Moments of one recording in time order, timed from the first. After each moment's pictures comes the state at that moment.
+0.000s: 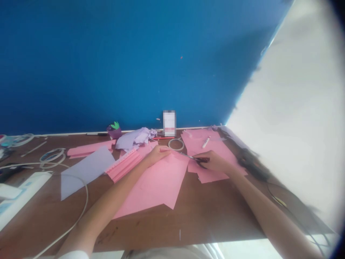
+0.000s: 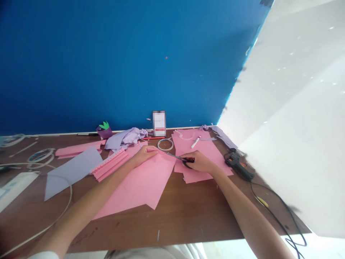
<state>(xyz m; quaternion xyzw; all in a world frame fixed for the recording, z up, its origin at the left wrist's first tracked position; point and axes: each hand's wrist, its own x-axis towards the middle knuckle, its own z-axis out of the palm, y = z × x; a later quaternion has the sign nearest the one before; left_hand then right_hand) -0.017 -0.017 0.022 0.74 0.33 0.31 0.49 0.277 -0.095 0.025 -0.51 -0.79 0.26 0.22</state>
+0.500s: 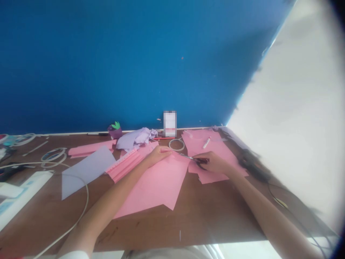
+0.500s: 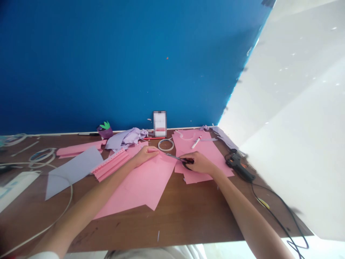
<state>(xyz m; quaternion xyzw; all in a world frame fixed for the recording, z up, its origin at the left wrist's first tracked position) -0.016 -0.021 0.025 0.74 0.33 0.31 0.50 0.272 -0.097 0.028 -0.52 -0.79 0.24 0.22</state>
